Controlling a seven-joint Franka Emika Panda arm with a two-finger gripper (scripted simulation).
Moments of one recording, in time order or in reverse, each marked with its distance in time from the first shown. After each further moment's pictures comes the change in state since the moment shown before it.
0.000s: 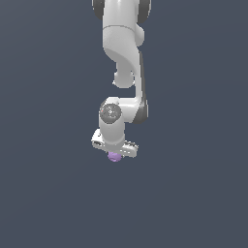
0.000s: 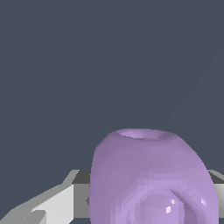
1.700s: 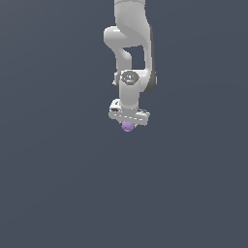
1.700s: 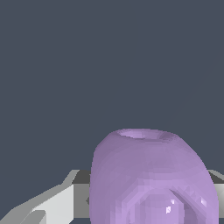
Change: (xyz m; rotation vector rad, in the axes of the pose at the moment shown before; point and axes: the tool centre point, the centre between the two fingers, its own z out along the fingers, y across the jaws) arm -0.173 -0.021 -0.023 0.000 -0.001 -0.001
